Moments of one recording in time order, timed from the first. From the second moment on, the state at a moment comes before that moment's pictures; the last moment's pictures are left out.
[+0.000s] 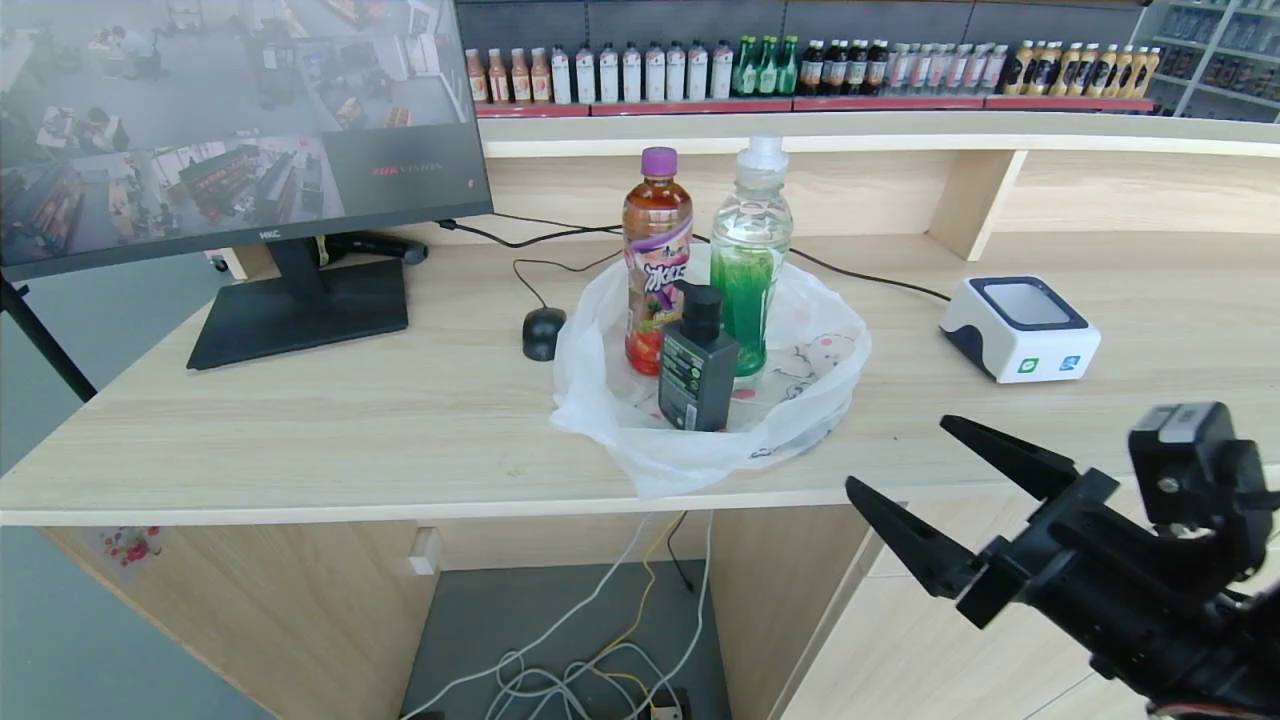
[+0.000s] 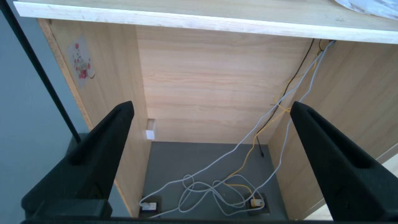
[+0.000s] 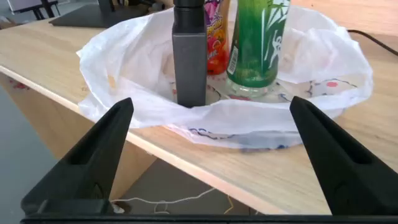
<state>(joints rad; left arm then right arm) 0.00 0.00 0.00 0.00 0.00 0.00 0.60 1.52 -0.12 -1.53 -0.05 -0.08</state>
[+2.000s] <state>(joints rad) 0.00 0.00 0.00 0.00 0.00 0.00 0.10 0.10 -0.03 0.01 -0.07 -0.04</state>
